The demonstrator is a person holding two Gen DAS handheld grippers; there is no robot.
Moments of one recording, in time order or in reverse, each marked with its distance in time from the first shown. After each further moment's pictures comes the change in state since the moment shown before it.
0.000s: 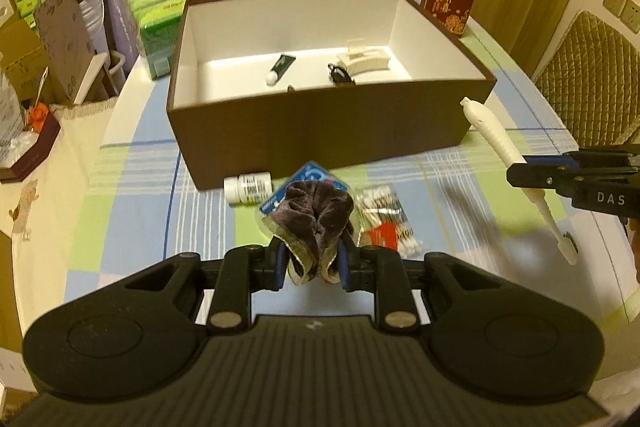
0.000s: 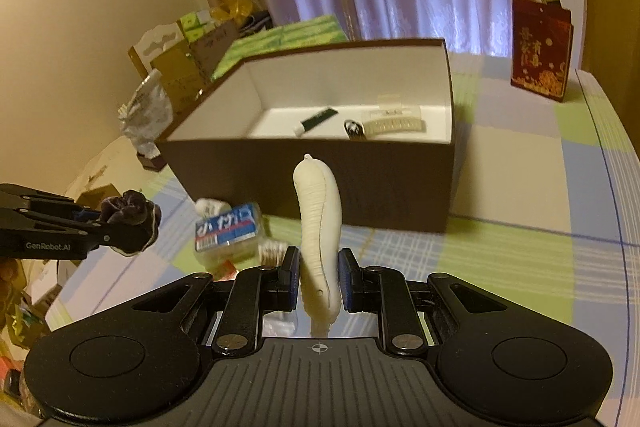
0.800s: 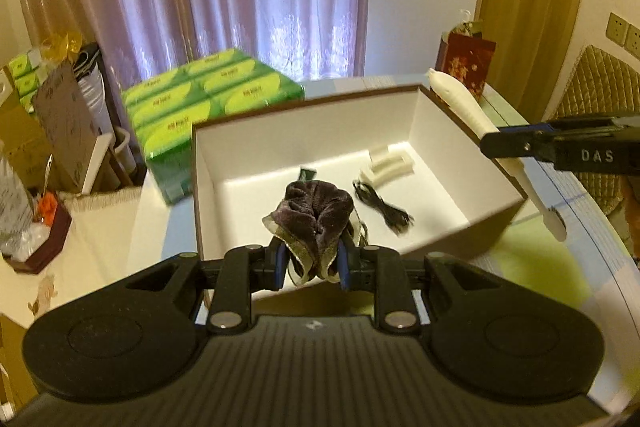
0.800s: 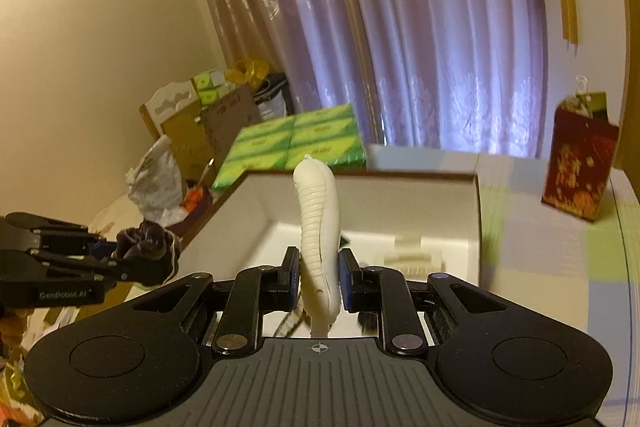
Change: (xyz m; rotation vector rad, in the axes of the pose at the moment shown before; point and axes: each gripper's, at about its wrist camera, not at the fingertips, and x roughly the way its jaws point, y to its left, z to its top) left arm 0.015 0.022 0.111 0.092 -0.156 0.025; right arm 0.045 -0.010 0.133 -0.041 -0.161 0.043
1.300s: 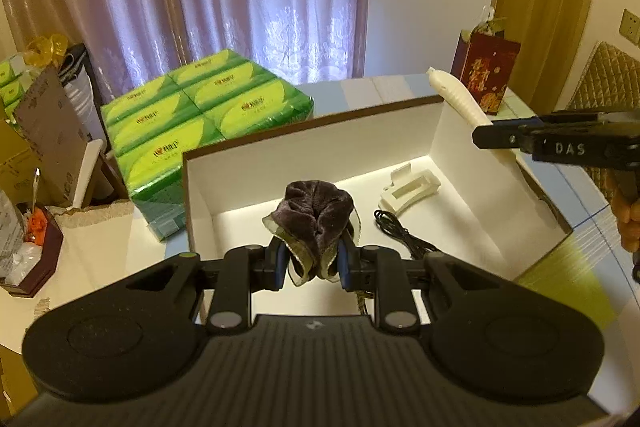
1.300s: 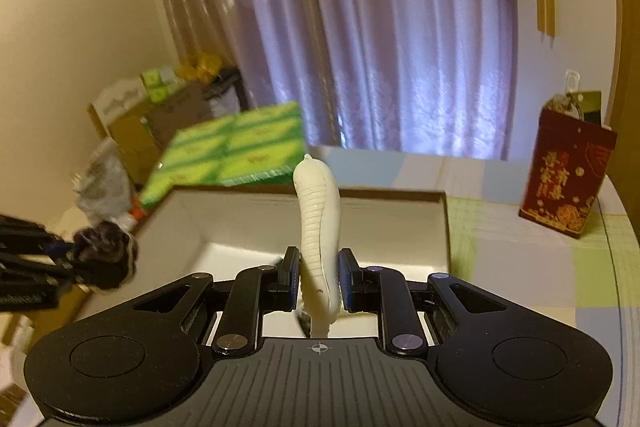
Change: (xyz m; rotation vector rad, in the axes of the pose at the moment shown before) left arm 0.068 0.018 0.036 0.018 0.055 -0.016; right arm 0.072 -0.039 0.015 0.004 0.046 -0.139
